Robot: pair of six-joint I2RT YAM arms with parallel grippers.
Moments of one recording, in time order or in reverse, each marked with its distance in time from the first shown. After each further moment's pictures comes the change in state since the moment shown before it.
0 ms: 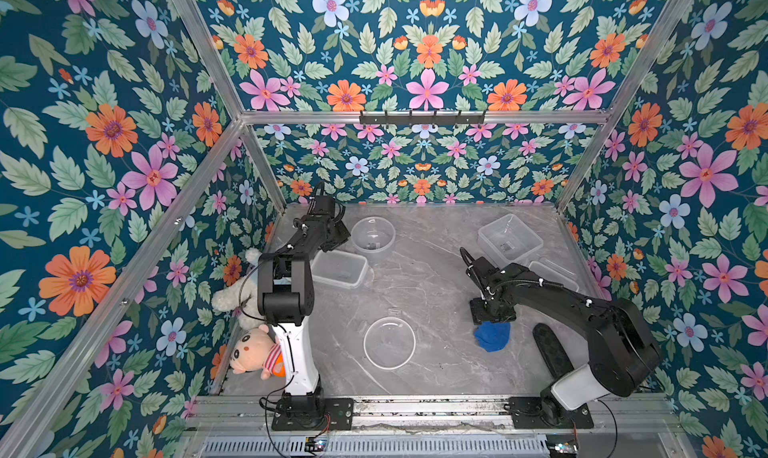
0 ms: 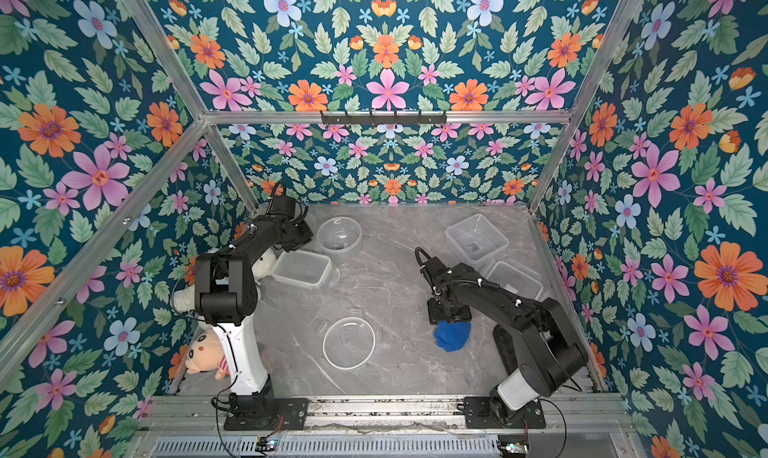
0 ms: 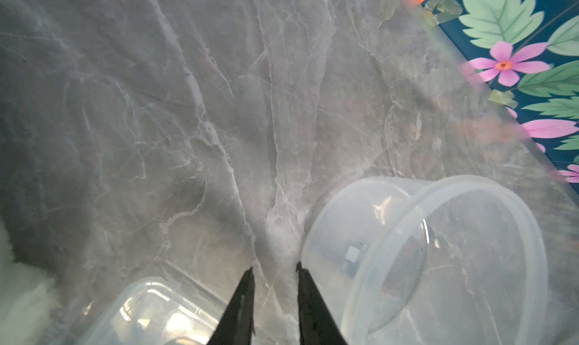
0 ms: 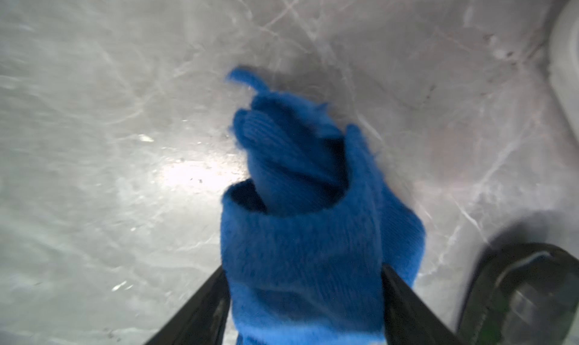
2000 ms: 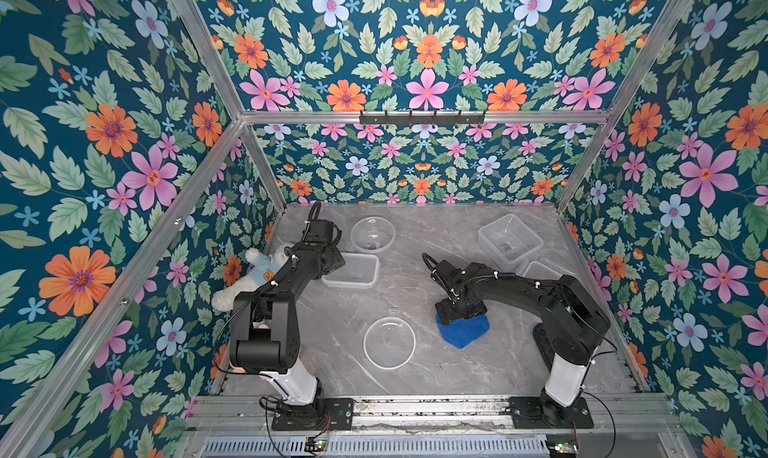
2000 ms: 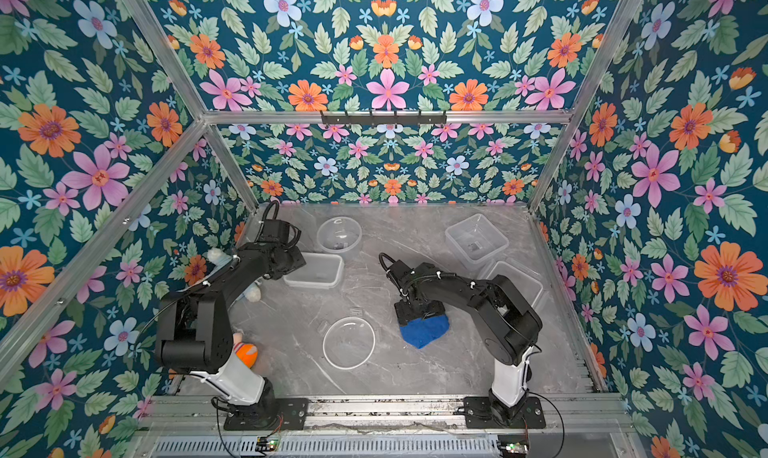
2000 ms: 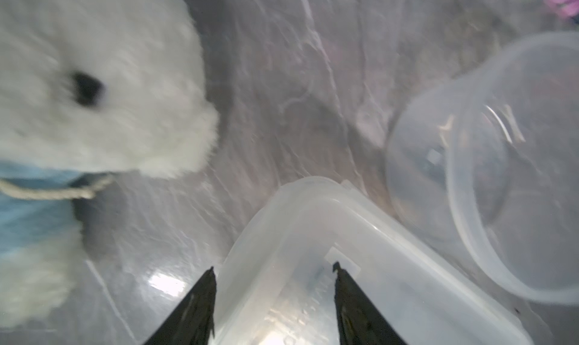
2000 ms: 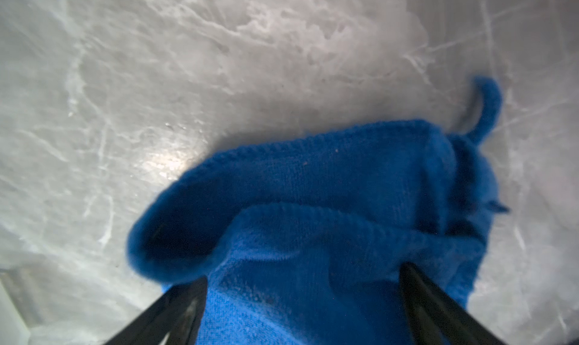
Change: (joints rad) left arm -0.079 -0.421 -0.507 0.036 -0.152 -0.008; right arm 0.178 0.328 0.188 0.093 0.012 -0.030
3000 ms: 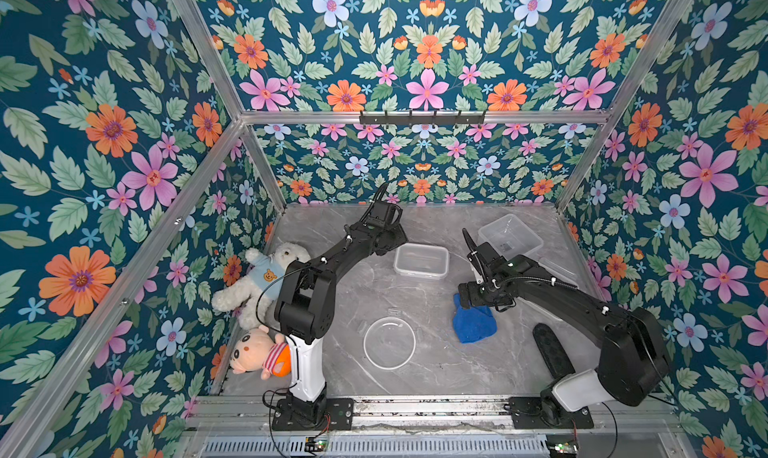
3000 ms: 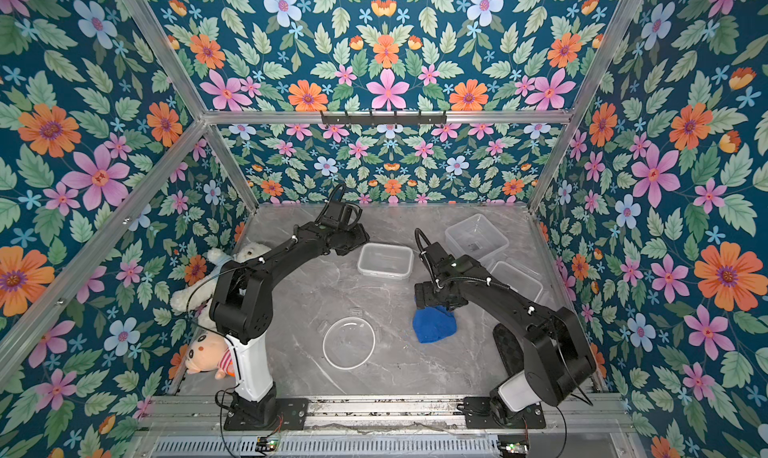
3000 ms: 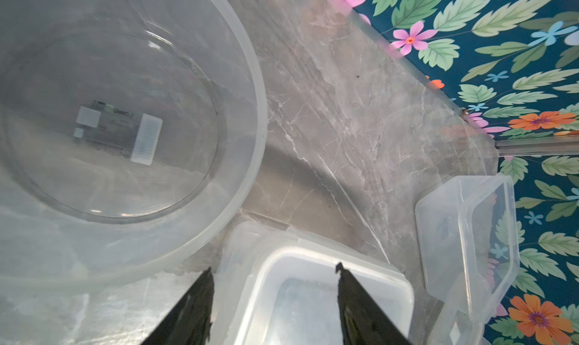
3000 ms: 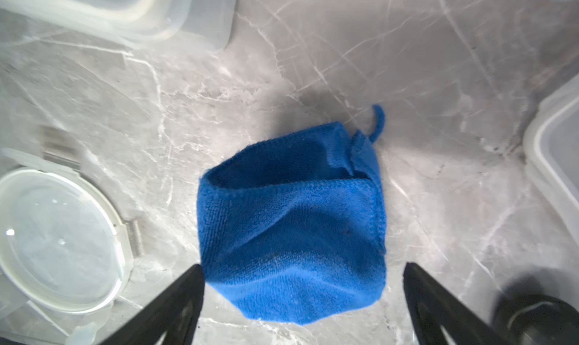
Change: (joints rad) left arm -0.320 0.299 0.407 0.081 0.150 -0.189; right arm -0.175 -0.296 -0.082 -0.023 -0.079 -0.024
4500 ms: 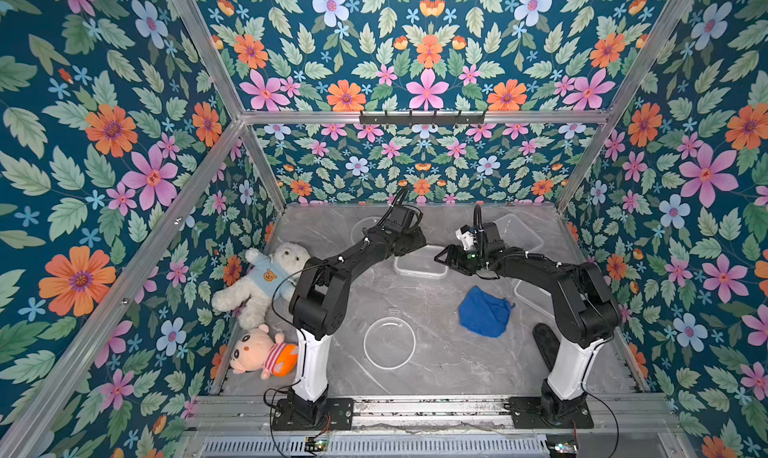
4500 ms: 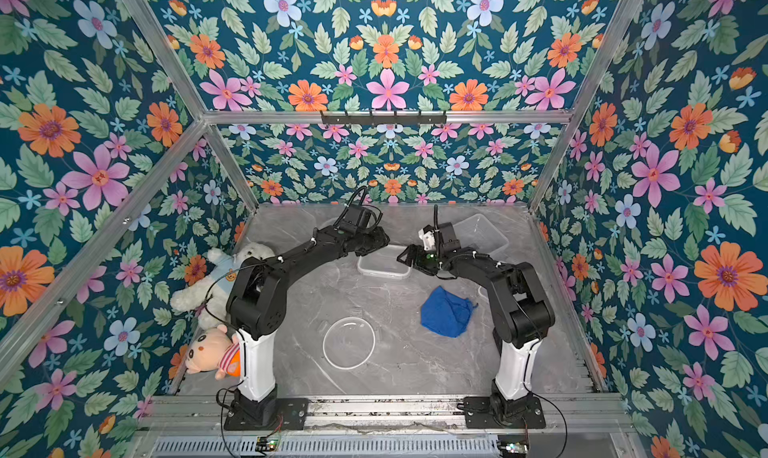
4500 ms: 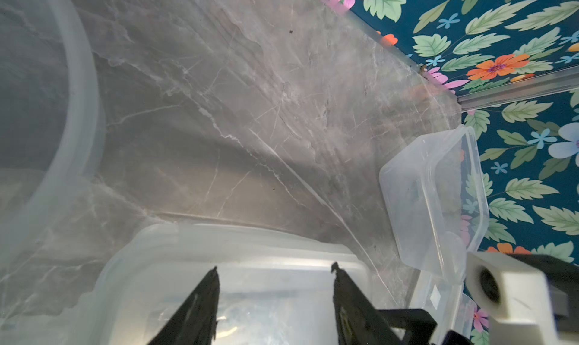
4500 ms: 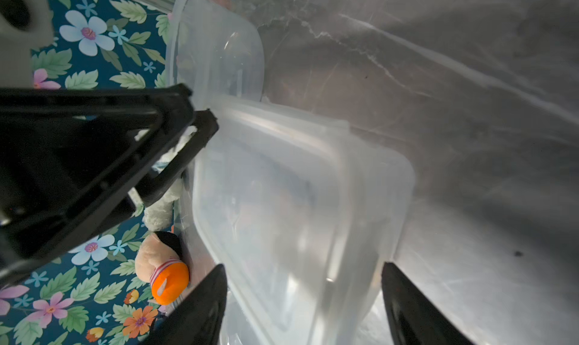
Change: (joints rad) left arm -0.096 0.128 0.068 0.102 0.068 0.011; right arm -0.240 0.365 0.054 0.839 -0.624 0.209
